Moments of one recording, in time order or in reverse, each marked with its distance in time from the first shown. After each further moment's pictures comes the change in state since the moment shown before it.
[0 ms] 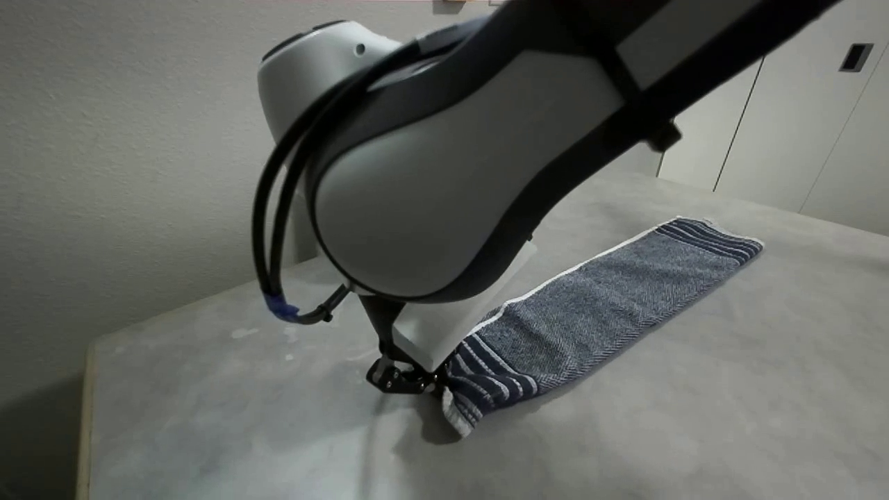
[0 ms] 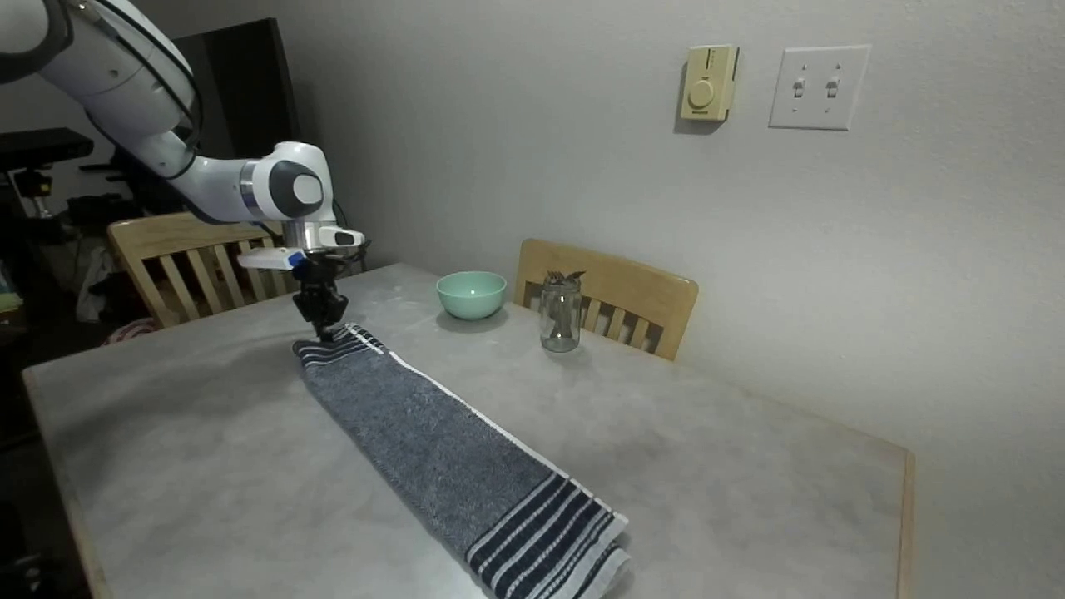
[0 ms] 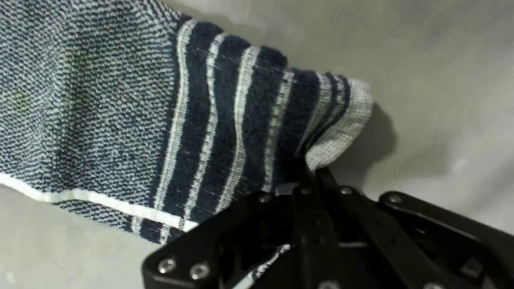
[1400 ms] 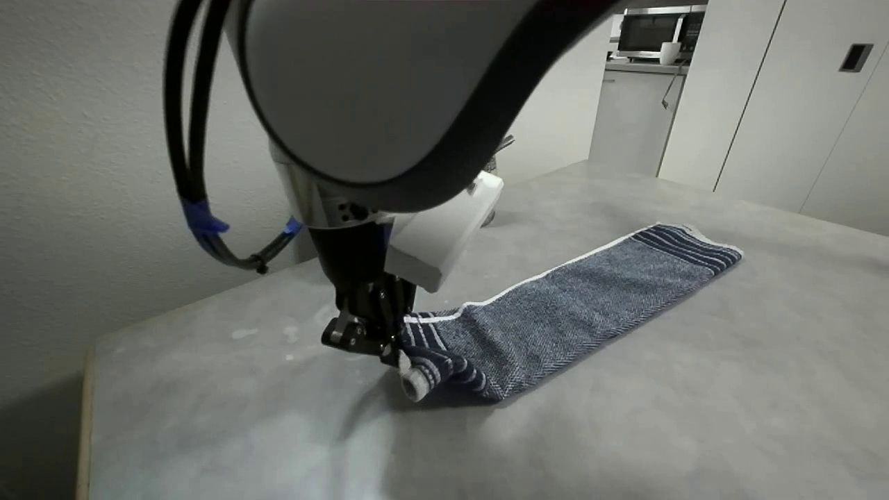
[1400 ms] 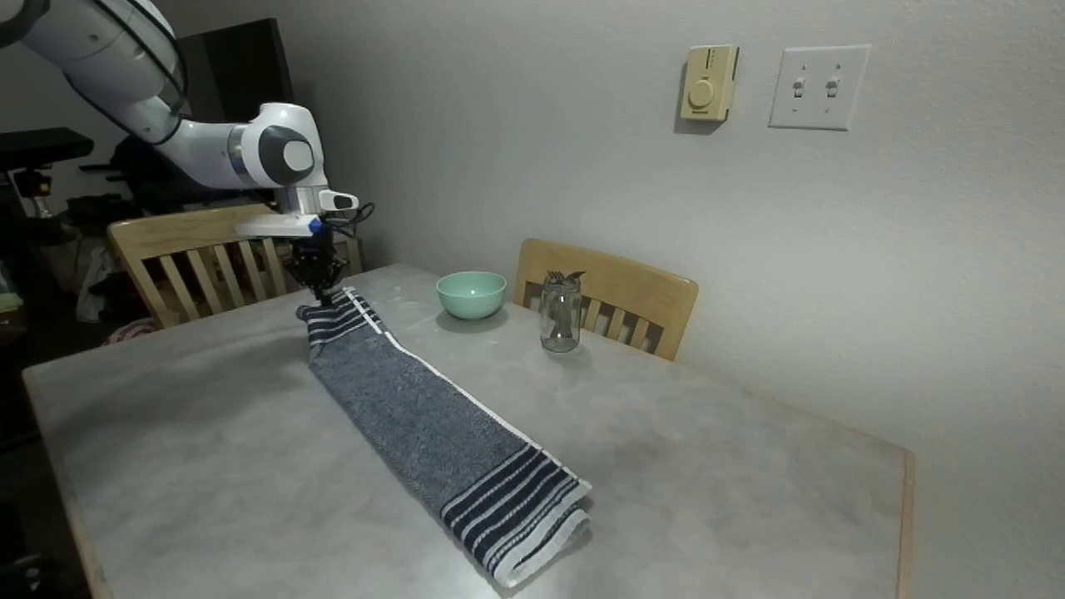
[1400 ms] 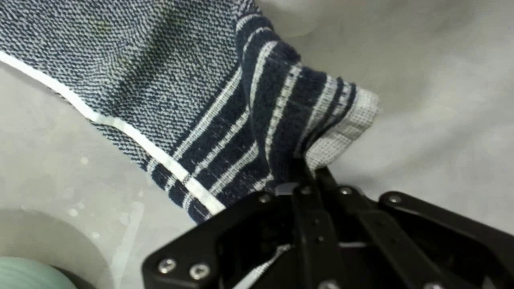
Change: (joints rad) arm -0.016 -0.074 0.044 0.010 0.000 0.050 -0.298
